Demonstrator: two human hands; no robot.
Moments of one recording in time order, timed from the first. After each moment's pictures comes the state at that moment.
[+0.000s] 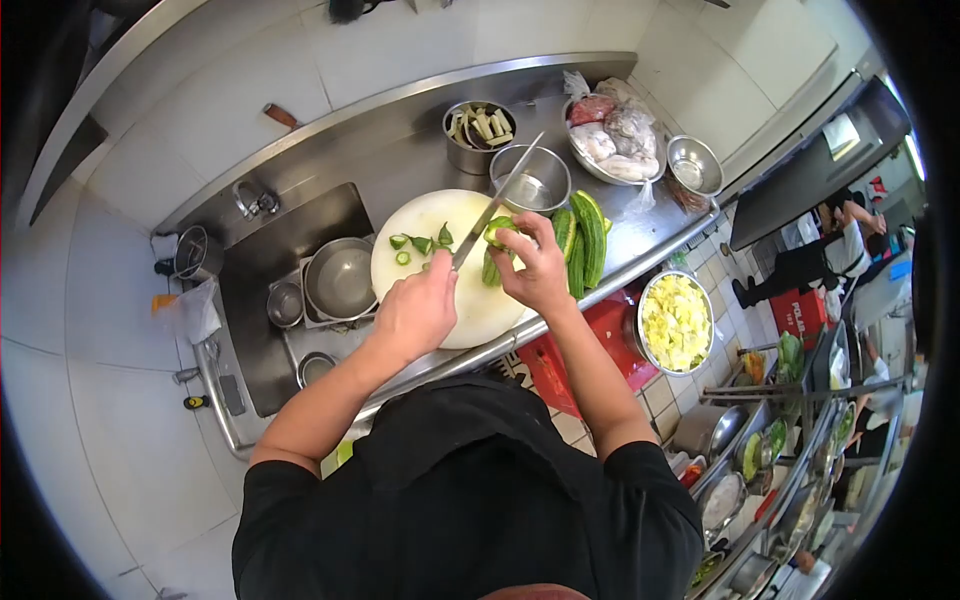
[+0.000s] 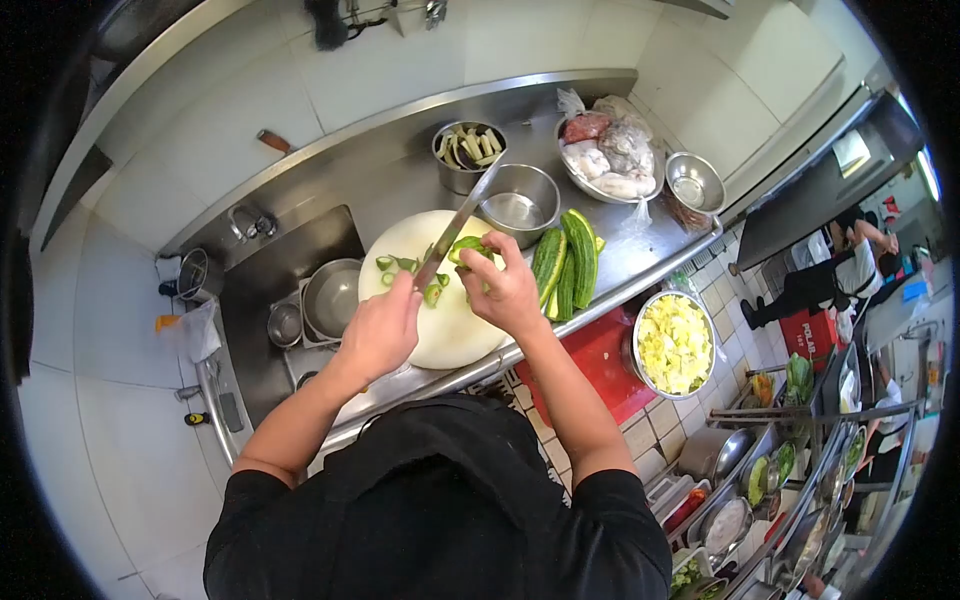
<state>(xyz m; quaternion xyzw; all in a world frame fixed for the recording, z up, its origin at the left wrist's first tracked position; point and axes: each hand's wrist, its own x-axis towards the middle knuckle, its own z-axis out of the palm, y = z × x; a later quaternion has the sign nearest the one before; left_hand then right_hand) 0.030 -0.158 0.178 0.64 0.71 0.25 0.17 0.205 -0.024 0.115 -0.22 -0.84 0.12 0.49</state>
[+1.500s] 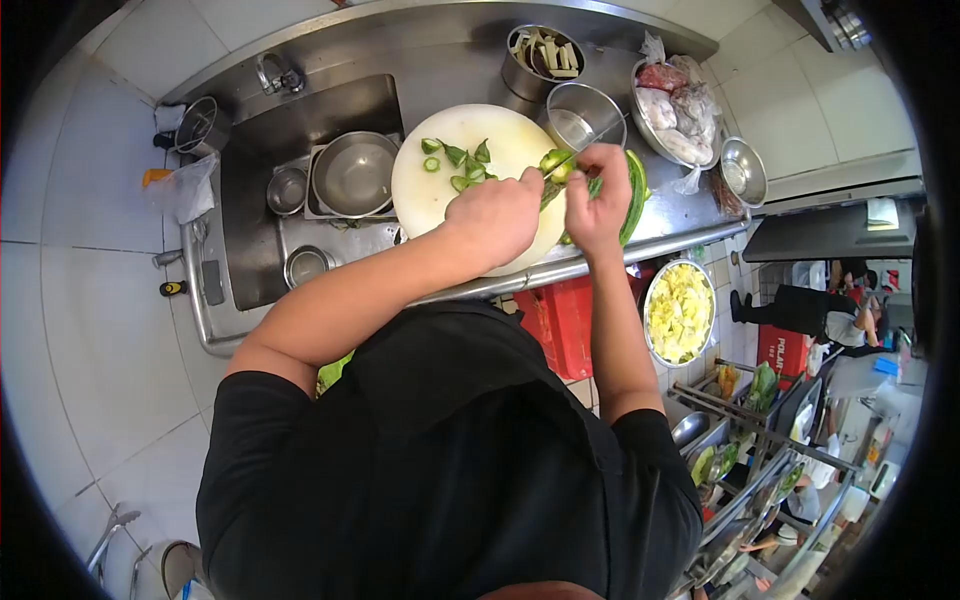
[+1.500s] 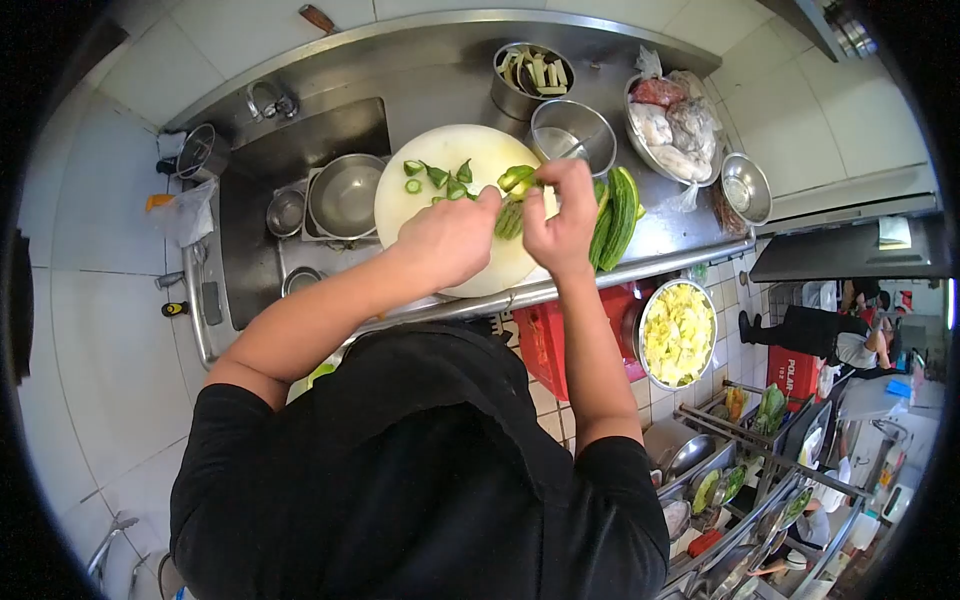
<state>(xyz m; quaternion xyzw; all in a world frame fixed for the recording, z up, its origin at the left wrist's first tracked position) 0.053 -0.119 0.188 0.63 0.72 0.14 0.26 0.198 -0.007 0.134 -0.23 -0.81 0.24 0.48</state>
